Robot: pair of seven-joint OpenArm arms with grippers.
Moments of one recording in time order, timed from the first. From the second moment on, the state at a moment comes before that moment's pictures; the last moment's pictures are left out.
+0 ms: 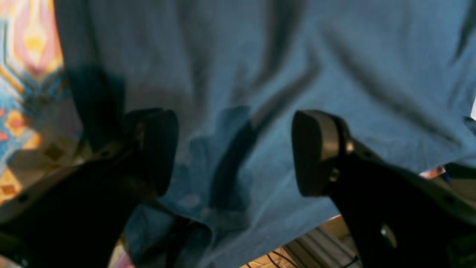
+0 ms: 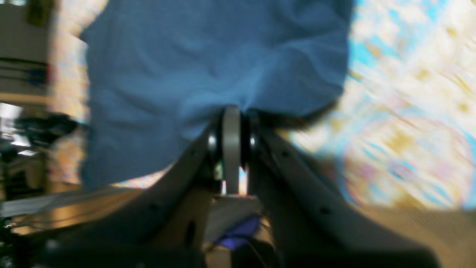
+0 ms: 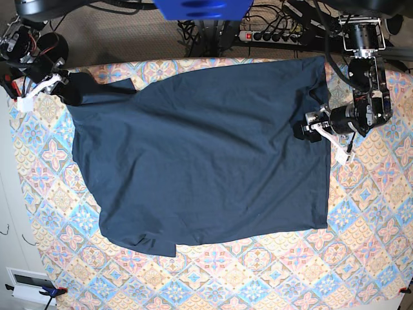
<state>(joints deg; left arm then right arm) 6.0 -25.3 -13.4 91.8 -52.9 -5.3 69.5 -26.4 16.7 46.9 97.6 70.4 26.7 -71.3</state>
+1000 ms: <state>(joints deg) 22.8 -32.1 -10.3 105.6 -34.8 -5.4 72.9 -25.9 16.7 46.6 97.6 69.3 26.8 -71.4</state>
